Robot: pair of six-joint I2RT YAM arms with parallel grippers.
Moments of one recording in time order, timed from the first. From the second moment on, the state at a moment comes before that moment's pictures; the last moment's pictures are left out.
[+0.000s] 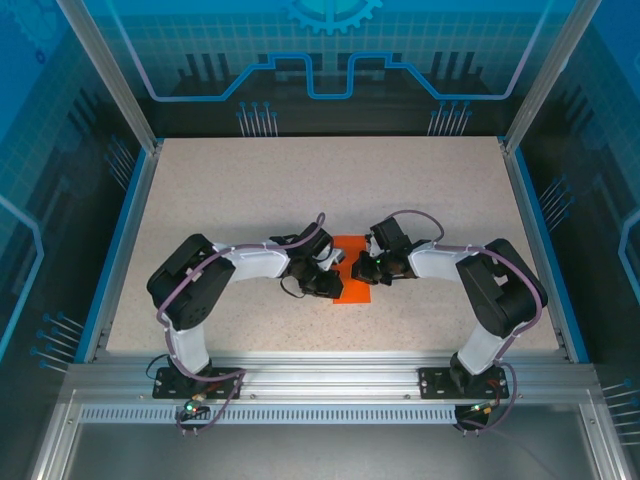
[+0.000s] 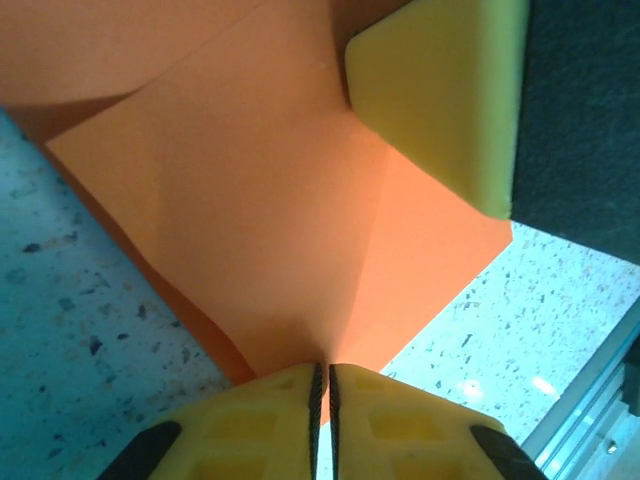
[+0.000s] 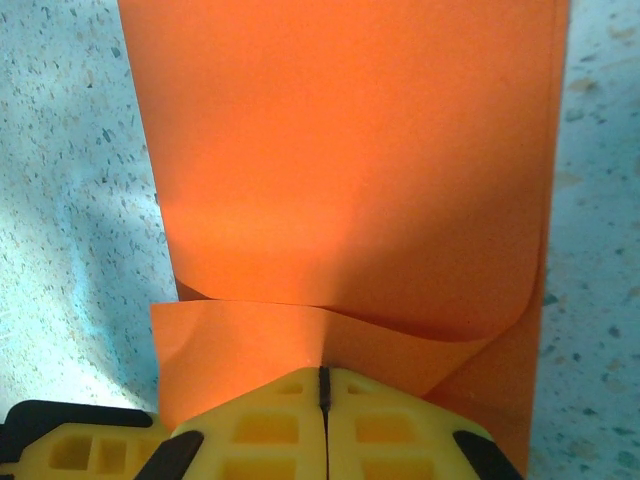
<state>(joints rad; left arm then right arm) -0.69 1.85 1.01 -0.34 0.51 -0.48 0.51 1.70 0.78 -0.16 -0.39 0.73</state>
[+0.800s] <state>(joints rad) -0.69 1.85 1.00 -0.34 0.50 -0.47 0.59 1.59 0.75 -0.19 -0.39 0.69</state>
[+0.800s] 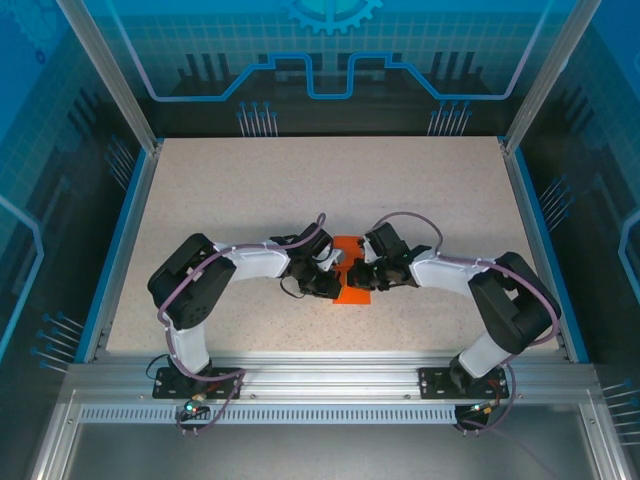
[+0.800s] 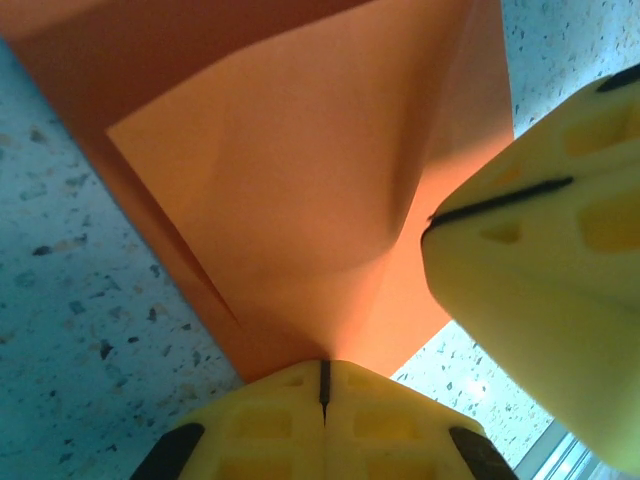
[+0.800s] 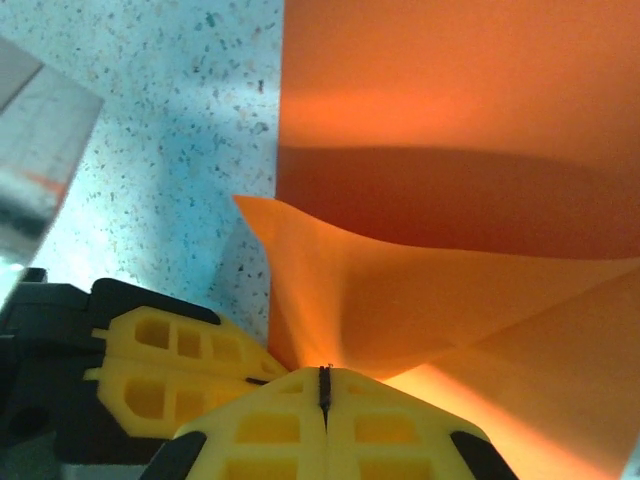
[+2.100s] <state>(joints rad) -0.70 1.85 1.00 -0.34 0.49 -0.46 0.58 1.67 0.74 -0.14 -0.41 0.62</state>
